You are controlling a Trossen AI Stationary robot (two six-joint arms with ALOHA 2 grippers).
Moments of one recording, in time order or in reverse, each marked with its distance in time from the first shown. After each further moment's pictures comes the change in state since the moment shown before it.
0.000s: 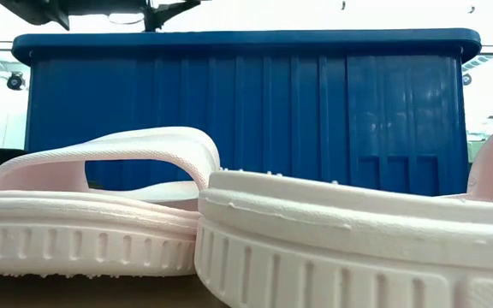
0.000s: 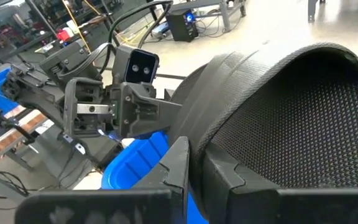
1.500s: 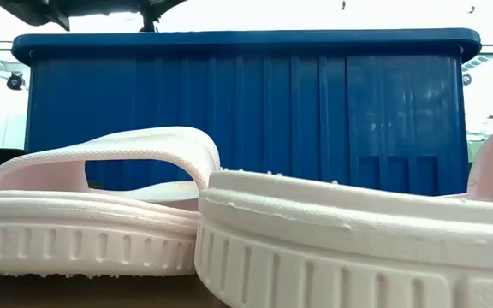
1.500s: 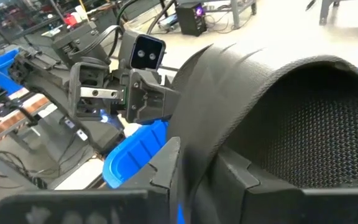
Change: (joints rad) left arm 0.028 -0.025 -0.008 0.009 0.067 0.040; right arm -0.001 -0.009 0.000 -0.007 -0.048 -0.067
